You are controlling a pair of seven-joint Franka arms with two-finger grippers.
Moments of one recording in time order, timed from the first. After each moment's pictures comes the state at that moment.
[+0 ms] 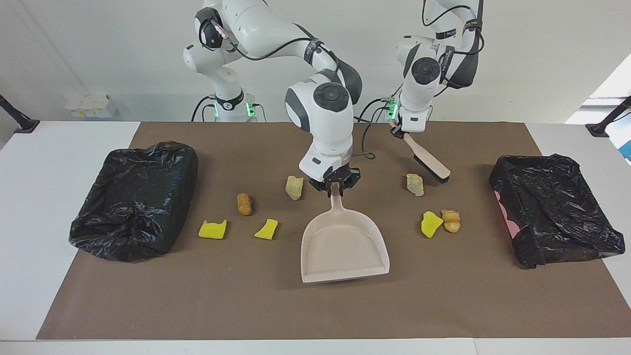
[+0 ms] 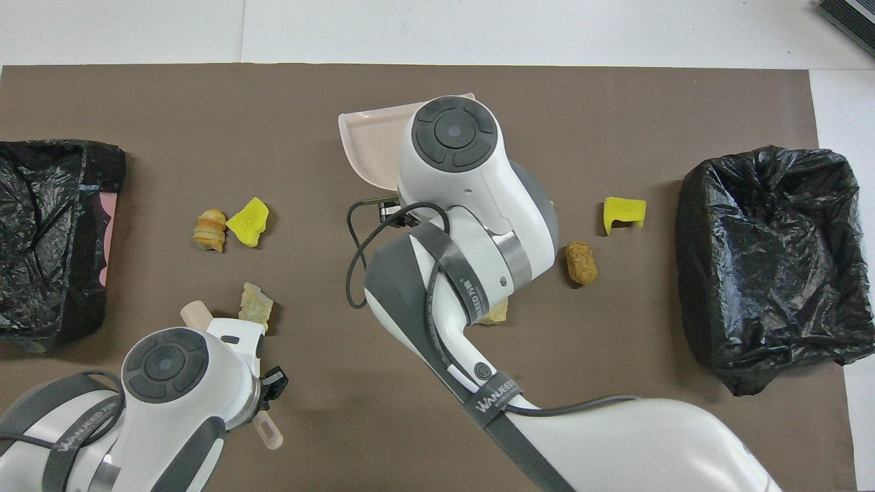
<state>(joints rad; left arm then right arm) -0.44 -0.33 -0.02 -2.51 -0.04 1.89 -1.06 0.59 0.54 -0.05 -1.26 0.09 1.82 0.38</state>
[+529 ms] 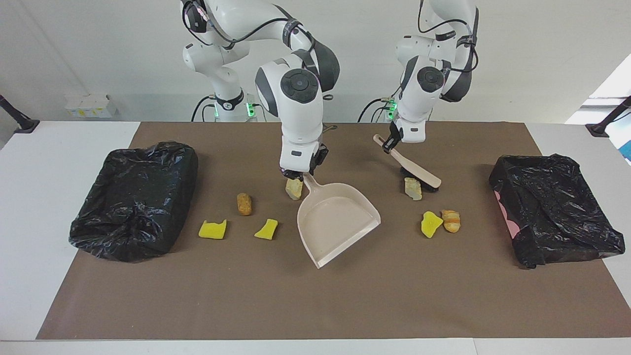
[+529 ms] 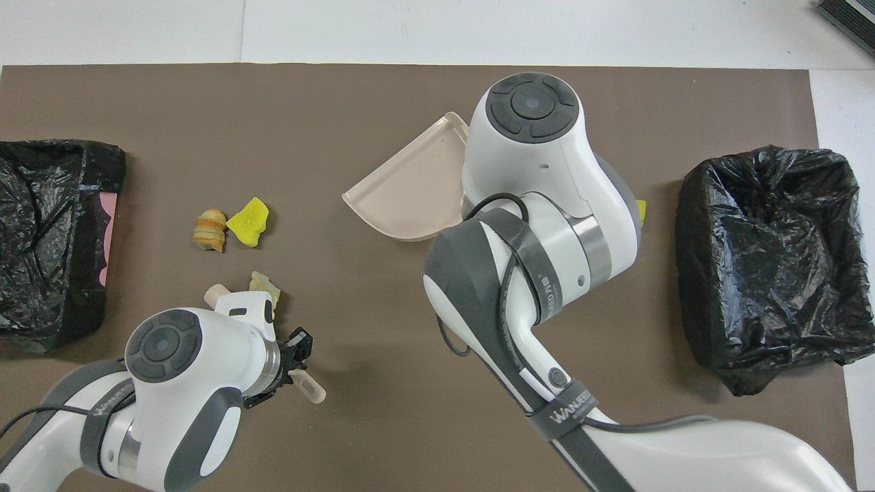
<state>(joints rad) -0.43 -0.21 -0.02 -2.47 -0.17 2.14 -1.16 0.52 0.42 -0.05 -1.36 0.09 1.65 -0.23</state>
